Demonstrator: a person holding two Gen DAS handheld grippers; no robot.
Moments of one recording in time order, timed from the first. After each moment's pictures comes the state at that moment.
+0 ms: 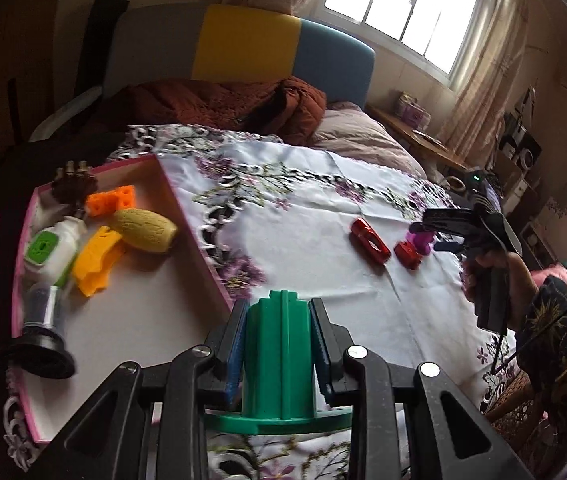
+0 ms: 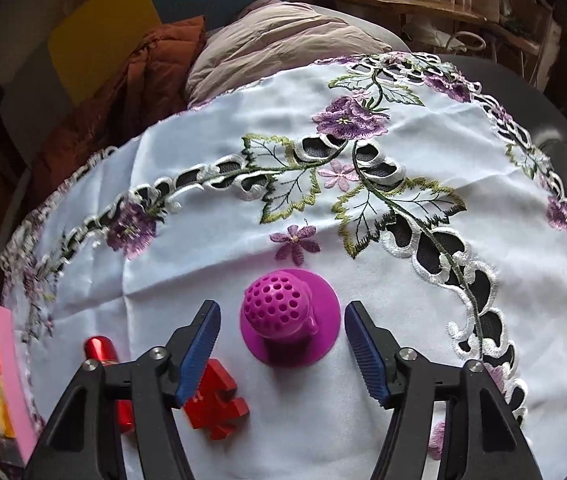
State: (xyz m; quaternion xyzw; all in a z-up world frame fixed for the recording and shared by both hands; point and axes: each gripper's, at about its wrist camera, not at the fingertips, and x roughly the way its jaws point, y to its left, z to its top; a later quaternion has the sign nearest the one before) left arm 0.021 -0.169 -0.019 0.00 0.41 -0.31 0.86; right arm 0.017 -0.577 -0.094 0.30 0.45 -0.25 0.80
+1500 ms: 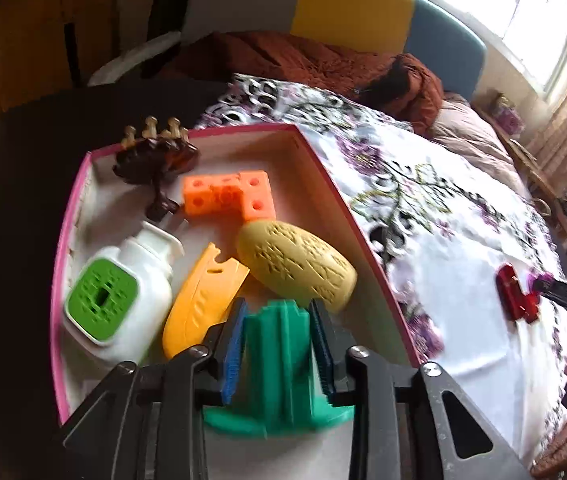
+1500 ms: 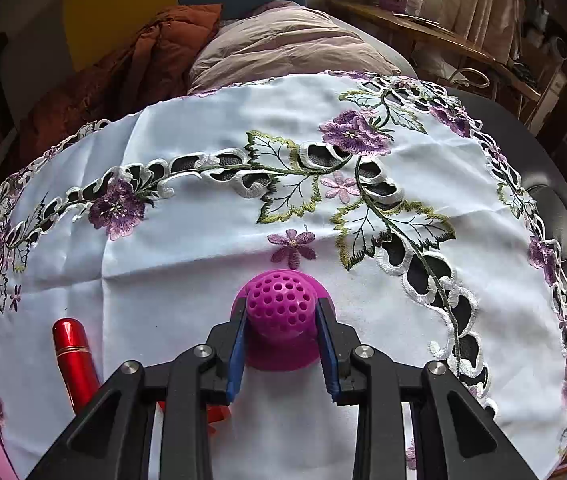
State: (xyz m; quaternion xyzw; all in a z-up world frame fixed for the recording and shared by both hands) left arm 0.152 -0.137 -0.075 0.00 0.49 -0.18 0.85; right arm 0.031 -0.561 -0.097 0.19 0.49 -0.27 0.80
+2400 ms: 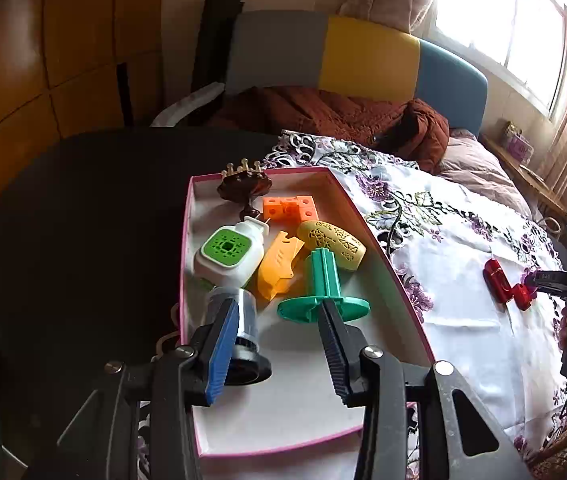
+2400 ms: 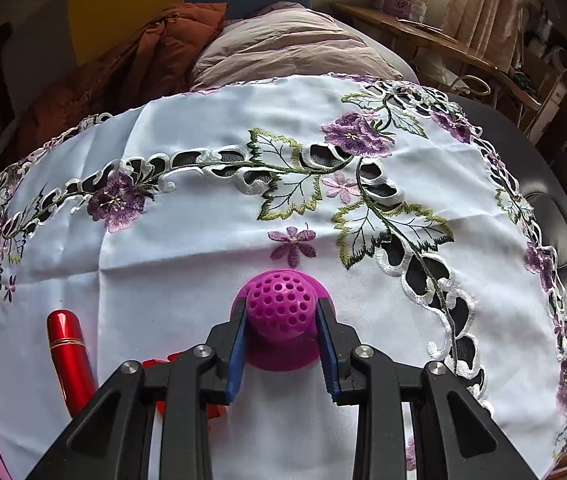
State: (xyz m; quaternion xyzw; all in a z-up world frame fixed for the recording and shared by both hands) left arm 0.059 -0.075 -0.017 0.00 0.41 -0.13 0.90; right arm 0.032 -0.556 -0.097 0.17 0.49 -0.27 0.81
